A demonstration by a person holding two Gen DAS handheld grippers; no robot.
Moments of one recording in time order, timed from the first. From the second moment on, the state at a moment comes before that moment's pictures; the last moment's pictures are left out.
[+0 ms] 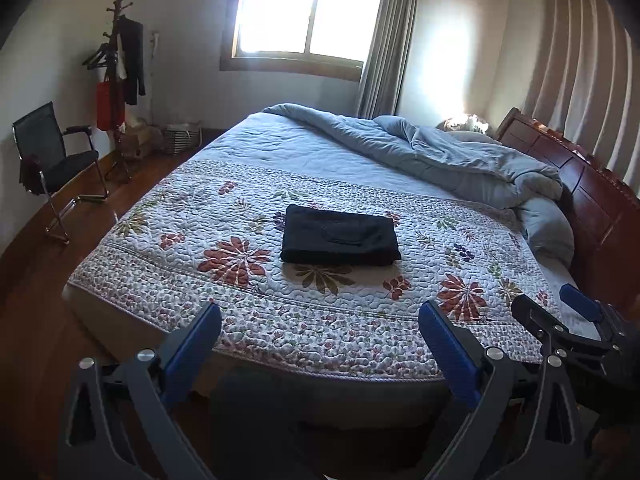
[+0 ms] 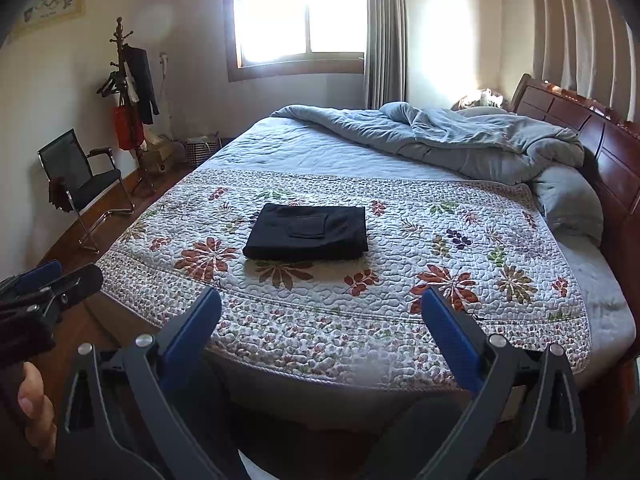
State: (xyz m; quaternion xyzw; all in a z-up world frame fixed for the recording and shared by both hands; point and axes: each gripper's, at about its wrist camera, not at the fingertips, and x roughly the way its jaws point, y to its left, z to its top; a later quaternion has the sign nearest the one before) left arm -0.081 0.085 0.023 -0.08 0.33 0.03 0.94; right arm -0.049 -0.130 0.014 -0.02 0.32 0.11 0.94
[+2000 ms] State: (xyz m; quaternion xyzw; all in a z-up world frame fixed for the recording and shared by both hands) left arm -0.055 0.084 0.007 -0.04 0.34 0.07 0.94; right arm -0.027 -0.123 -0.007 -0.01 0.34 0.11 0.93
